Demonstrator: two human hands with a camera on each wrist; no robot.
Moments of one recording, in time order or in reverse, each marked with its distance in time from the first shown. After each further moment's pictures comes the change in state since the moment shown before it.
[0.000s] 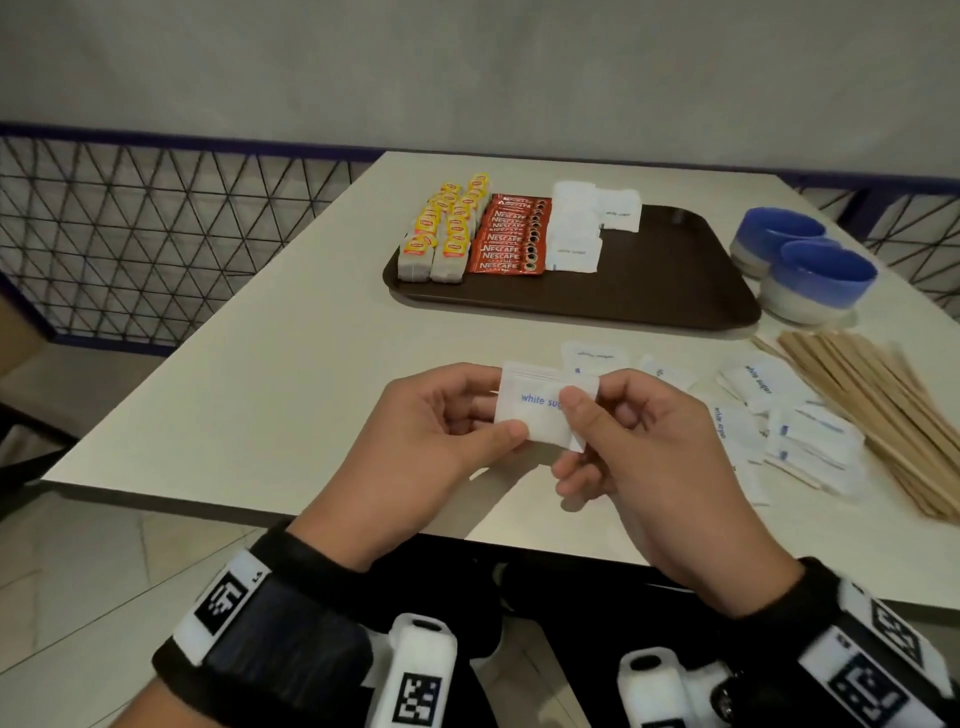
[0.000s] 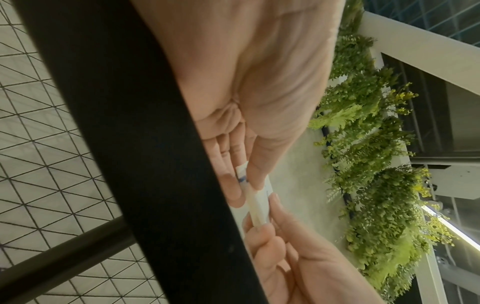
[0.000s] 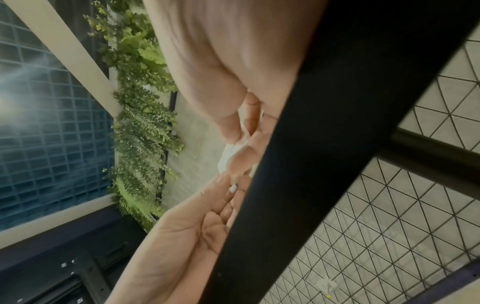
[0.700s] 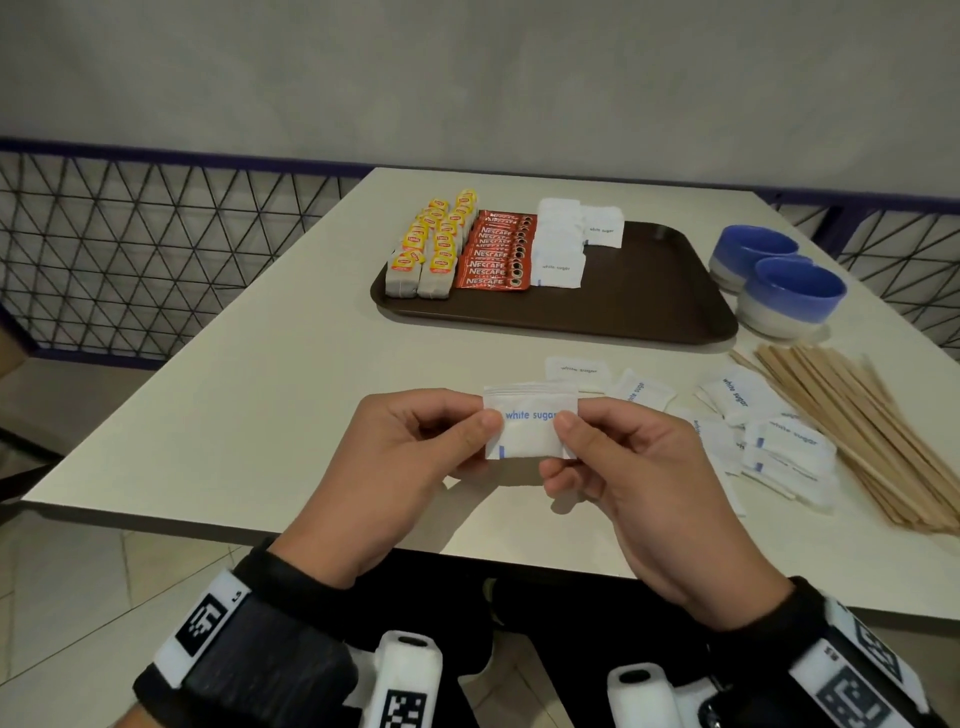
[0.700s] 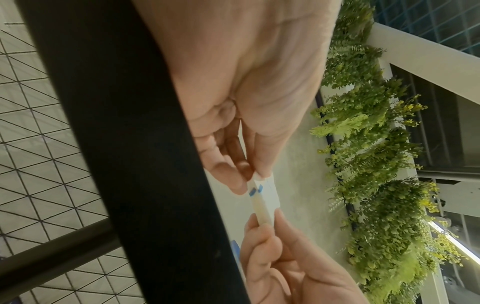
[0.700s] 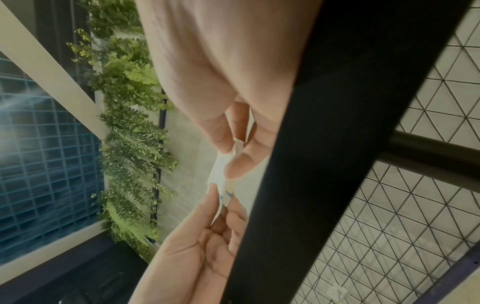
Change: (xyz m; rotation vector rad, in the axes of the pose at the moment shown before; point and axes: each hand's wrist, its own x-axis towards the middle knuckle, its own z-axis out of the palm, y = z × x) left_hand 0.000 -0.001 -0.001 0.002 0.093 0.018; right_hand -0.005 -0.002 -0.008 0.120 -0.062 0.006
